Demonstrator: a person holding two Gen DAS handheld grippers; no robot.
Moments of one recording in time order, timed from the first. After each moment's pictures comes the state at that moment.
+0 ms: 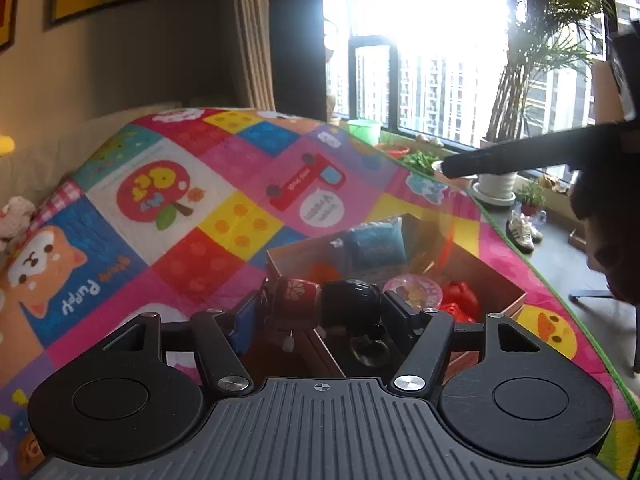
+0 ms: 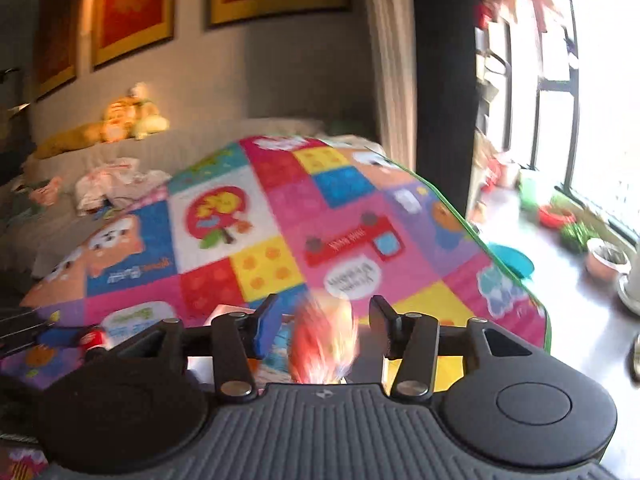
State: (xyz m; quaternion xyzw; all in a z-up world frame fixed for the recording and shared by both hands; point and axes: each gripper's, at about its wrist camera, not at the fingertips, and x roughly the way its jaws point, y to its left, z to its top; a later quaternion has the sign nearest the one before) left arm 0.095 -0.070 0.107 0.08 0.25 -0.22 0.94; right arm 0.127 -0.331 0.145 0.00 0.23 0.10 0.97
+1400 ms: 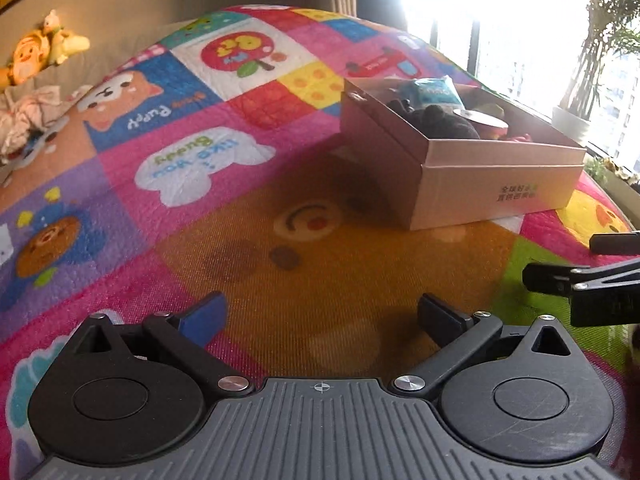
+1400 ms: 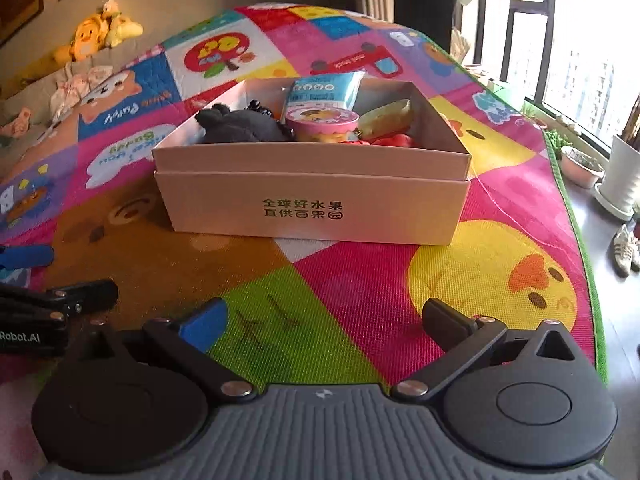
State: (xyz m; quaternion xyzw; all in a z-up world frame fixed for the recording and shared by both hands) left arm 0.023 -0.030 0.003 0.04 0.34 -0.10 0.94; right arm 0.014 -0.272 -0.006 0.00 0.35 0.04 0.94
